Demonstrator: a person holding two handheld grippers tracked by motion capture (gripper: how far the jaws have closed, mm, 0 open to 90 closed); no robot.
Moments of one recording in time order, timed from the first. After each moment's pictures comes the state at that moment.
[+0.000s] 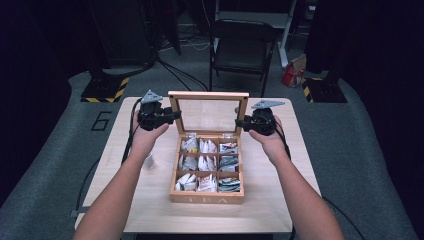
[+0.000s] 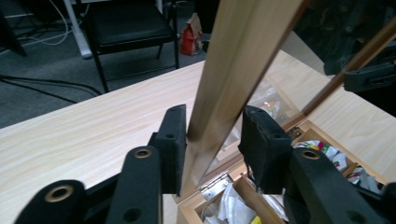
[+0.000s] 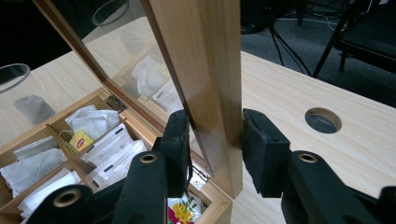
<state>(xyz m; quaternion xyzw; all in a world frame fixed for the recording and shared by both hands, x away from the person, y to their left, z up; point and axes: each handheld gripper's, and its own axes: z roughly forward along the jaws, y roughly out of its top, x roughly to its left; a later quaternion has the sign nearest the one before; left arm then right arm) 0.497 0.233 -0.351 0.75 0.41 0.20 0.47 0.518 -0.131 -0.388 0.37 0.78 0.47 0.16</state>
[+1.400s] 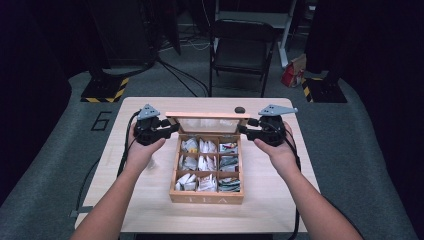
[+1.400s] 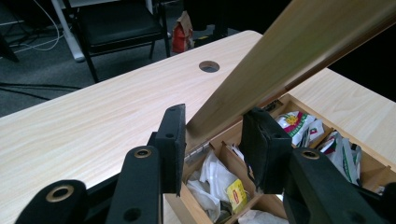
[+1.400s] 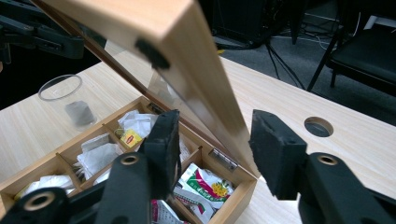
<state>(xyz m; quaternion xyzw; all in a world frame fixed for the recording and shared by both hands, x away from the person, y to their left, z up) 0.458 0.239 -0.365 0.77 0.38 0.20 0.48 0.449 -0.134 -0.342 0.36 0.77 0.48 0.19</state>
